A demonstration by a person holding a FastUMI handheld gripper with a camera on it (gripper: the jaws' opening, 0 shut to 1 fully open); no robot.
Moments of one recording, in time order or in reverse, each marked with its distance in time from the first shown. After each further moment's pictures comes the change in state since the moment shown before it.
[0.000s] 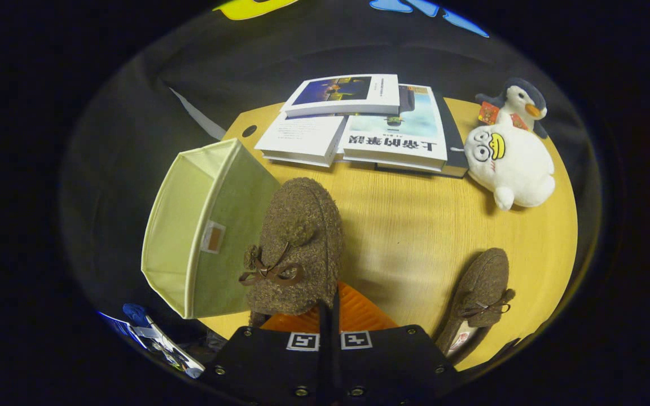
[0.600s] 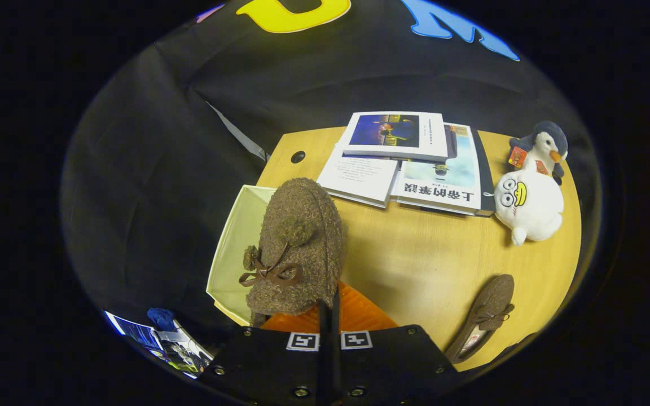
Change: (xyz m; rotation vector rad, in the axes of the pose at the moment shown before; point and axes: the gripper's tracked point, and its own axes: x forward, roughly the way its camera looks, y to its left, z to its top) arm -0.049 0.086 0.060 -0.036 -0.037 0.140
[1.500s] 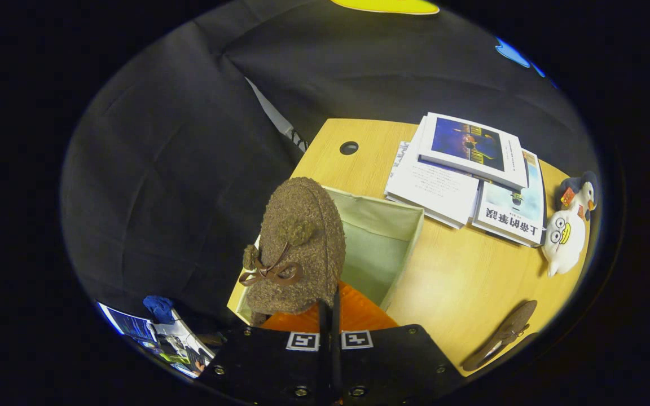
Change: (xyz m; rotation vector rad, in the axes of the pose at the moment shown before) arm 0.080 0.105 0.012 -0.145 0.092 0.031
